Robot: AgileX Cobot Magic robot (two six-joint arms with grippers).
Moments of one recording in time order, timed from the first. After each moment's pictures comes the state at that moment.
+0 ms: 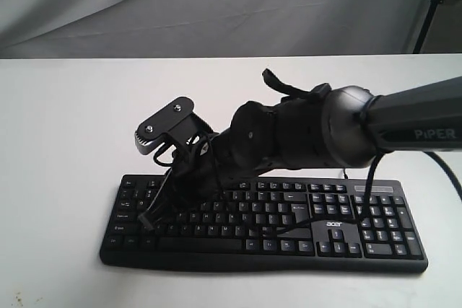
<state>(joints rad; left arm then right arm) -0.17 0.00 0.00 0.04 0.26 -0.02 0.82 1.98 -1.18 0.60 0.24 -0.65</state>
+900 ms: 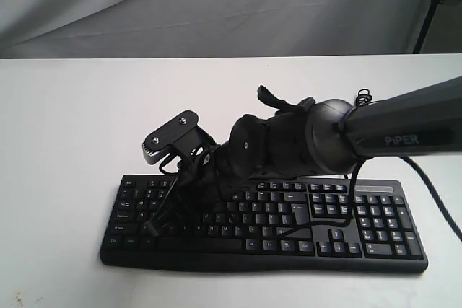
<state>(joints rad) -0.17 0.00 0.00 0.04 0.26 -0.02 0.81 2.04 -1.18 0.64 0.23 -0.66</state>
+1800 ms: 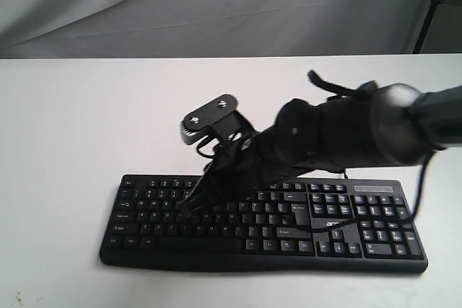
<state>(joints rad) -0.17 0.00 0.00 0.04 0.26 -0.02 0.72 1.89 -1.03 0.66 0.21 -0.65</state>
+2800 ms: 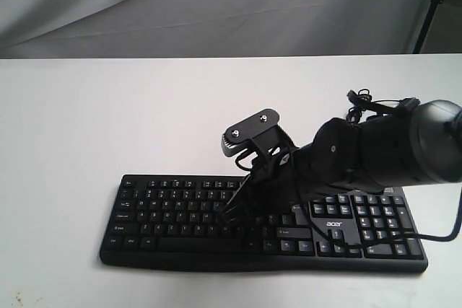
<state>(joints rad) -0.17 0.00 0.00 0.04 0.26 -0.02 0.67 1.86 -0.89 0.69 0.14 -0.65</state>
